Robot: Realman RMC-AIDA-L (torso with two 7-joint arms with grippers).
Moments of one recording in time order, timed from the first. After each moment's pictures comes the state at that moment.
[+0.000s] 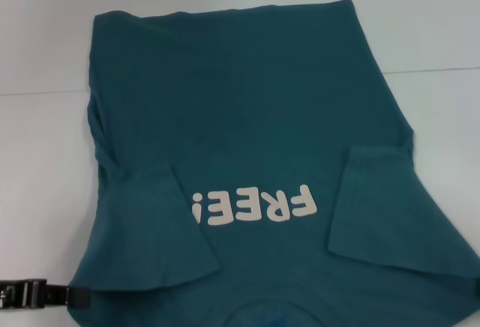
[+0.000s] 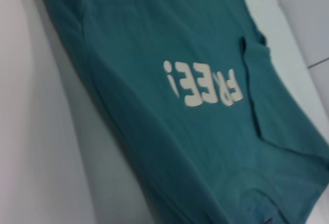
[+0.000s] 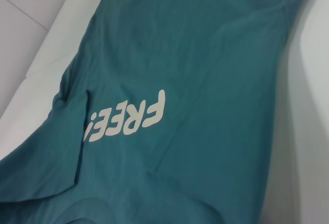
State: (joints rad) left arm -0.47 -2.08 0.48 0.96 2.46 1.84 -2.23; right arm 0.23 1.98 -0.40 -0.75 -2.26 -1.65 1.92
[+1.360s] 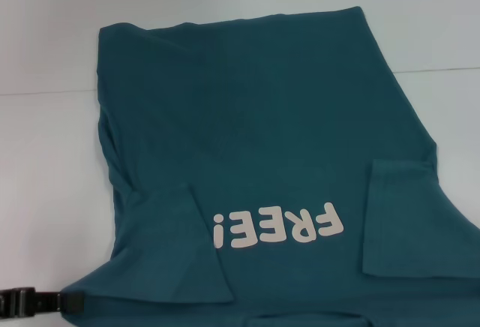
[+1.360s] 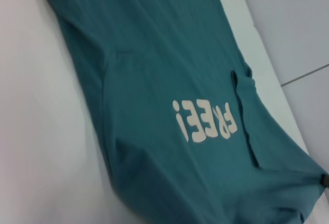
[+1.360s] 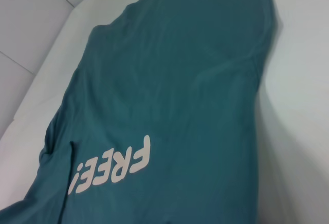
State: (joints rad) left arm -0.44 -2.08 0.40 0.91 2.44 1.88 -2.17; right arm 0.15 1.96 -0.22 -0.75 -2.27 -1.72 1.85
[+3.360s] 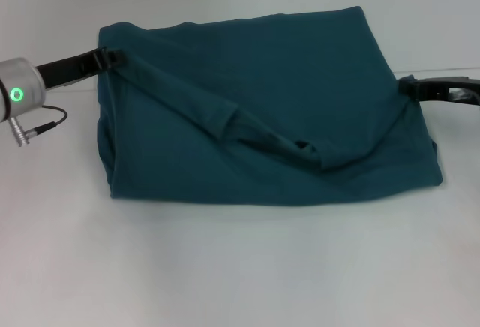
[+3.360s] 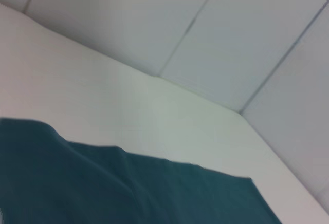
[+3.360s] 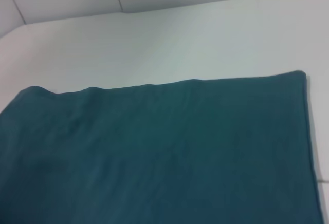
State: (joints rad) left arm -0.88 -2.04 0.40 0.46 2.11 0.91 -1.97; right arm 0.77 1.95 -0.49 -0.47 -2.25 -0.83 1.83
